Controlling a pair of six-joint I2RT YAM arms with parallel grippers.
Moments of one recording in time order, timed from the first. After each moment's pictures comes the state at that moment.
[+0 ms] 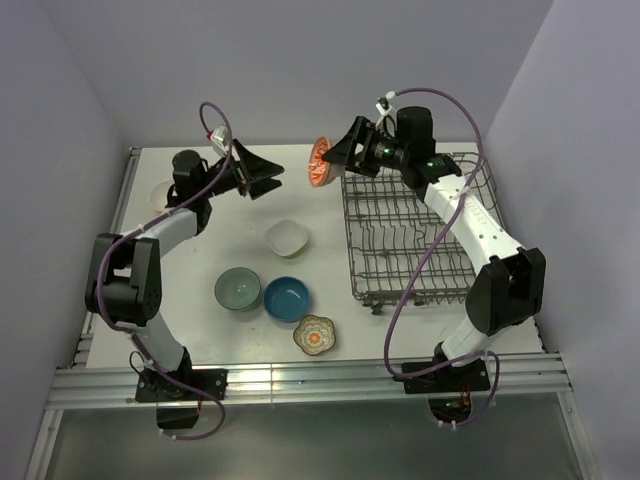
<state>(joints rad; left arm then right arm) -0.18 1.74 1.04 0.80 0.95 -1.28 0.33 1.61 1.50 -0.23 -0.58 0.73</state>
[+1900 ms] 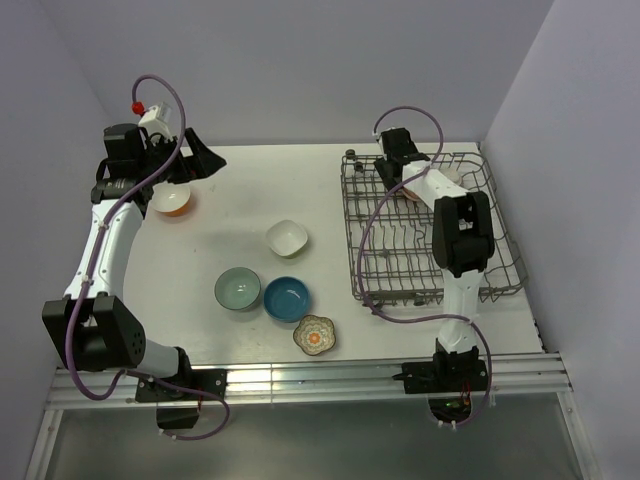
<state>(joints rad) 0.07 1.43 1.36 -0.34 0.59 -0.31 0.19 2.11 1.68 -0.42 0.42 -0.33</state>
